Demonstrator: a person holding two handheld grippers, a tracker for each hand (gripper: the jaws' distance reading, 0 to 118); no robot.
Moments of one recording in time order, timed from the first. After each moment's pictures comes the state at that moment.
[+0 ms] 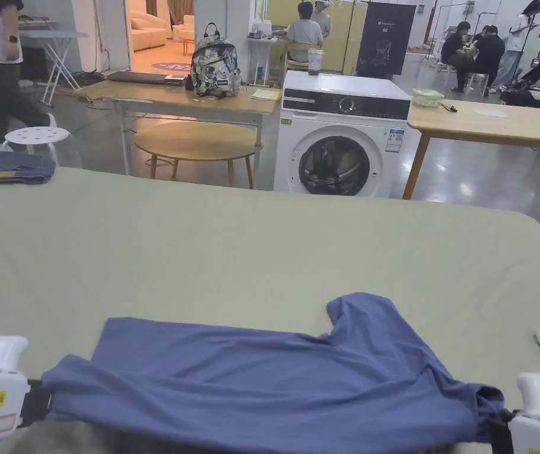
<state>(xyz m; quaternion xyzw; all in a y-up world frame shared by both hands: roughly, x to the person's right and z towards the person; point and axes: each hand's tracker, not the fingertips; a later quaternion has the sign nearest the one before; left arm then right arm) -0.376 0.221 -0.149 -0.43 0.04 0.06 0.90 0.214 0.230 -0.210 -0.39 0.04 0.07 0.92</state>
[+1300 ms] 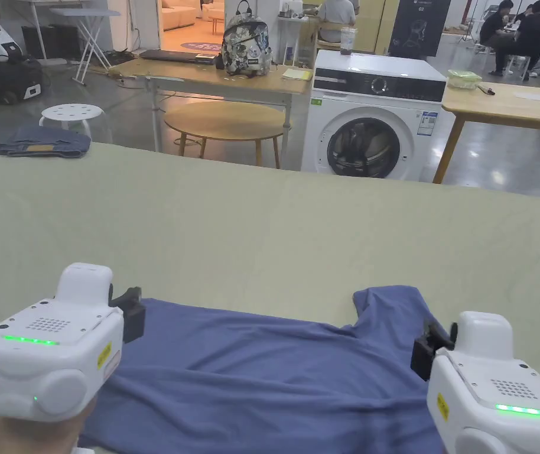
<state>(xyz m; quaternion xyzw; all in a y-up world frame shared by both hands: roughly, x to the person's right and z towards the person) -0.300 0.250 -0.152 -0.18 0.09 0.00 0.98 0.090 0.237 -0.203 -0.16 0.05 0.02 0.99</state>
